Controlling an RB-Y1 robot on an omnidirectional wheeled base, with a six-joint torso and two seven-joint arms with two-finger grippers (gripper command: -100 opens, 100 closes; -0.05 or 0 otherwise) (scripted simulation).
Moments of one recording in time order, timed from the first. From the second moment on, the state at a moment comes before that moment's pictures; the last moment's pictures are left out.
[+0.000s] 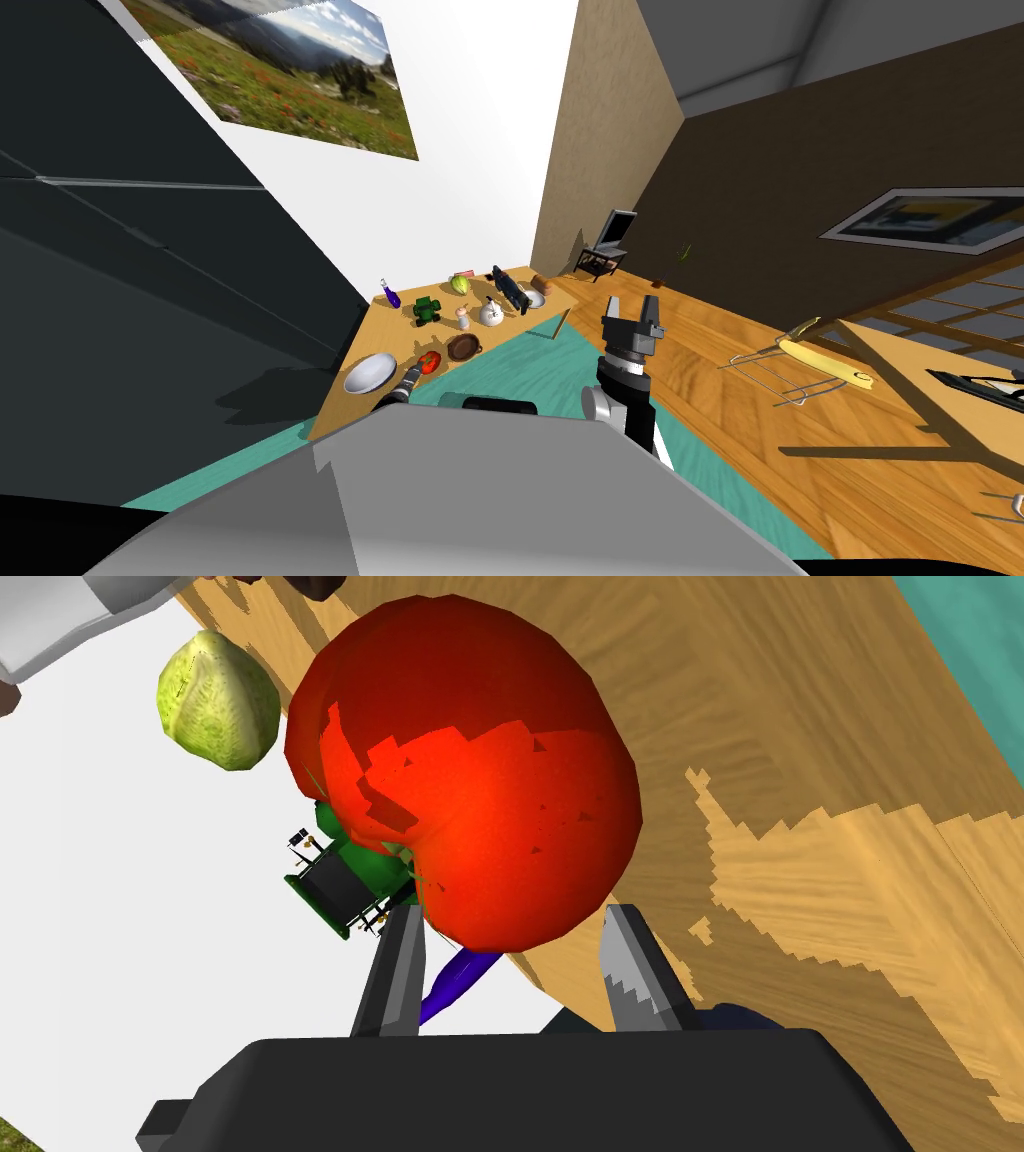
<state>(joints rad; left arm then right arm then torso) 0.38 0.23 0.11 -1.21 -0.10 -0.19 -0.19 0.49 0.02 -0.05 -2.25 -0.04 -0.63 -0.16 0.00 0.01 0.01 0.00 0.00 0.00</state>
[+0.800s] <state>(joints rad) 0.42 0.16 0.12 -1.28 -0.06 -0.24 -0.21 0.49 0.02 -0.05 -2.25 -0.04 -0.63 -0.16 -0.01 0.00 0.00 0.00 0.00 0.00</state>
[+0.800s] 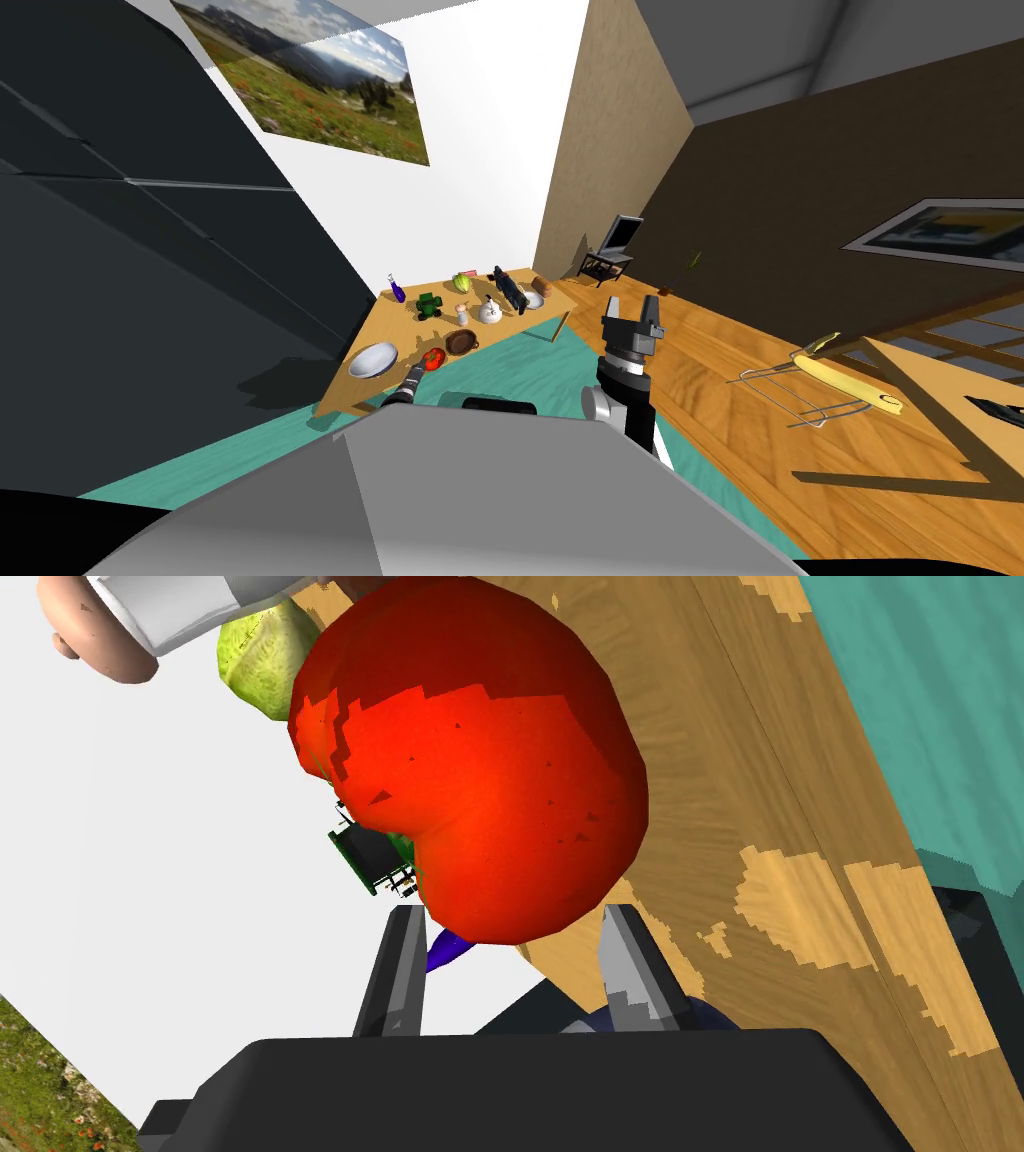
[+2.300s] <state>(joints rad) 0.34 0.11 0.23 -1.21 -0.08 -0.39 -0.23 0.49 0.02 -0.05 -2.25 -0.04 -0.63 -0.16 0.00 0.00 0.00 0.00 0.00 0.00</state>
